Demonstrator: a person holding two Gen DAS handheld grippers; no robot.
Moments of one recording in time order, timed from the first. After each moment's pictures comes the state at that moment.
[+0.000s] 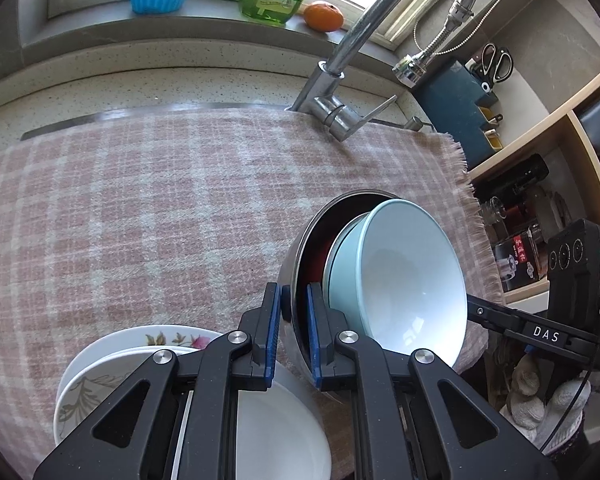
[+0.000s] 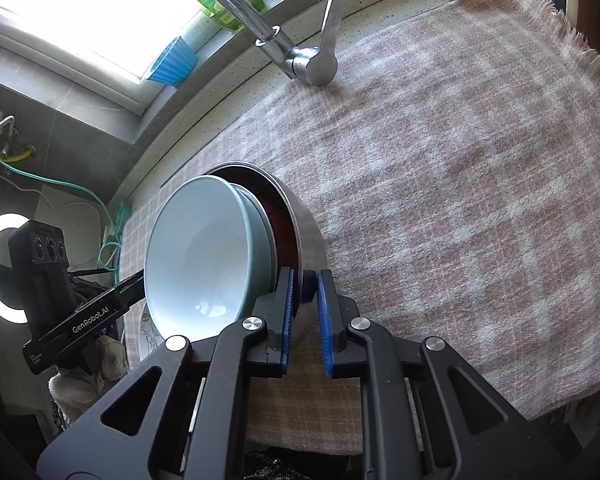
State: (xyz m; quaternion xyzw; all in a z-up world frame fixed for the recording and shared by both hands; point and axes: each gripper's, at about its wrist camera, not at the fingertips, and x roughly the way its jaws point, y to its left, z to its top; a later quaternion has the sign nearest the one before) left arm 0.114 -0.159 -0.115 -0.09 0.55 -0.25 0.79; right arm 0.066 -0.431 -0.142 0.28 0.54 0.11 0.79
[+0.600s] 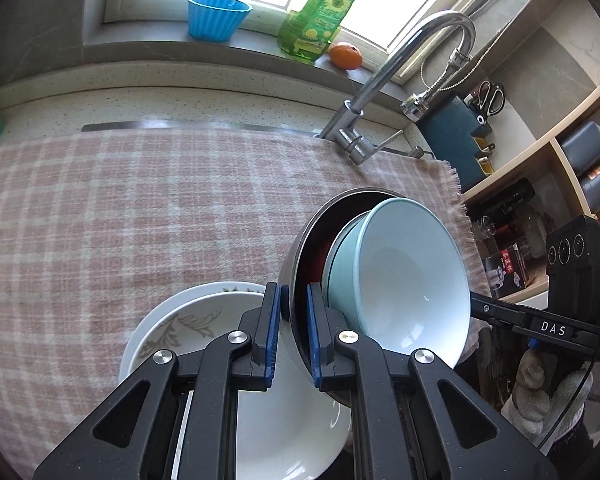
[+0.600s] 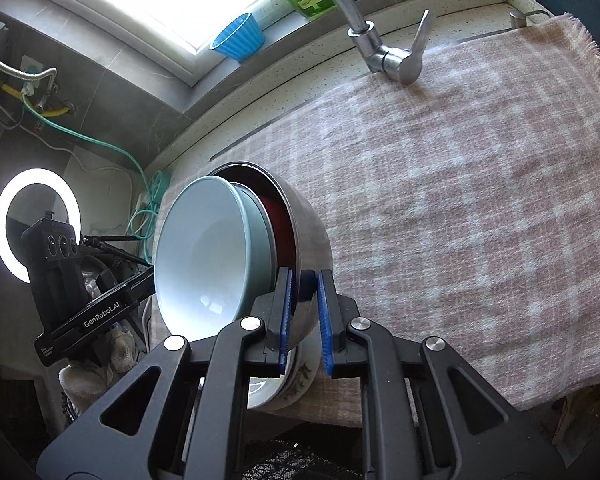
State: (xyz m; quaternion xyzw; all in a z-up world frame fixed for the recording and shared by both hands) left arm 0.080 -0.090 -0.084 -0.12 0.53 -0.23 0.81; right arm 0.045 -0.363 -0.098 0.24 0.53 0.16 0.79
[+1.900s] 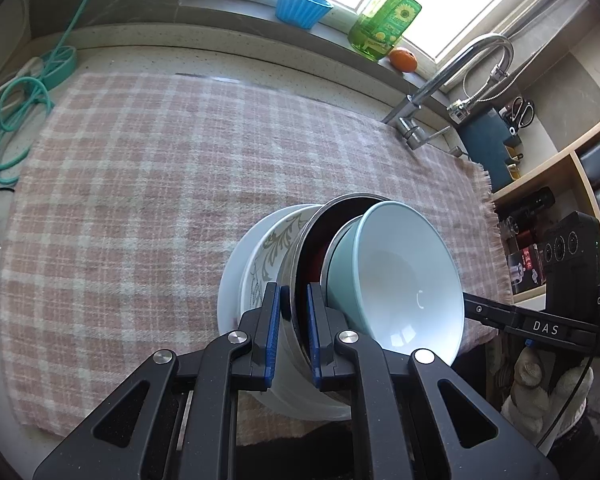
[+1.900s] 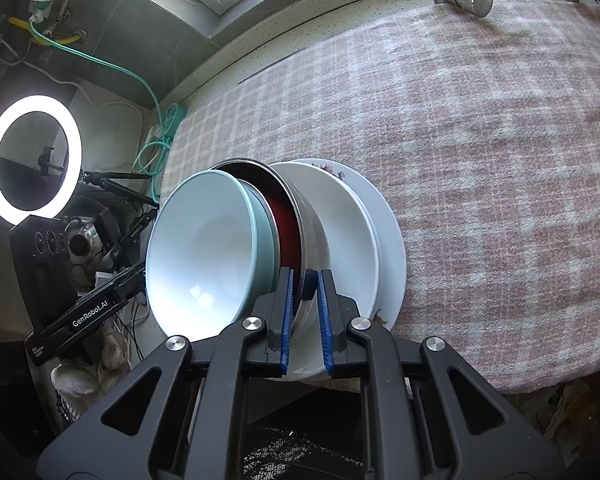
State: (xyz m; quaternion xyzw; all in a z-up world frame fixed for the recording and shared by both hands) left arm 0.024 -0.015 -0.104 -0.15 0.54 -0.17 0.81; right arm 0.019 -0.280 -0.132 0.21 0.58 0.21 0.76
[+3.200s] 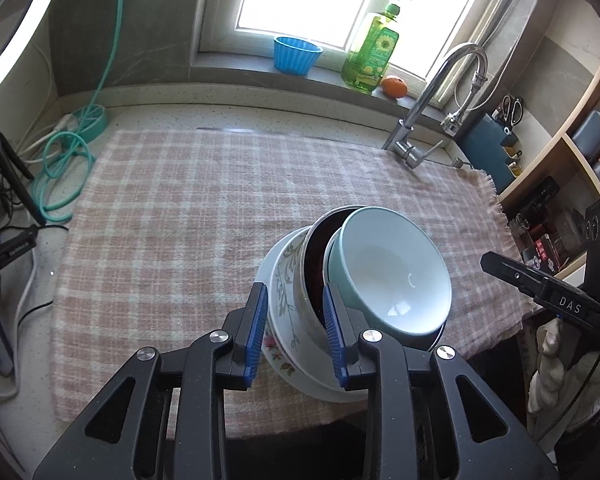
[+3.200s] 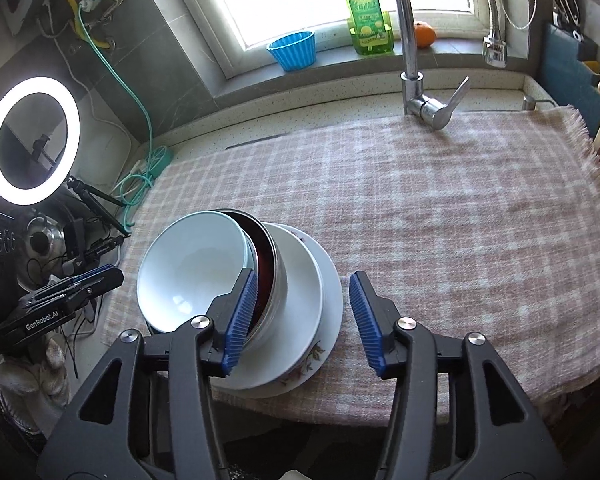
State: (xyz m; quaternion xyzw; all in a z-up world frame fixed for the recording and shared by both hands) left arm -0.021 -0.012 -0.063 -0.08 0.47 -0.13 0.87; right arm -0.027 -0.292 -0.072 0.10 0.45 0.14 0.88
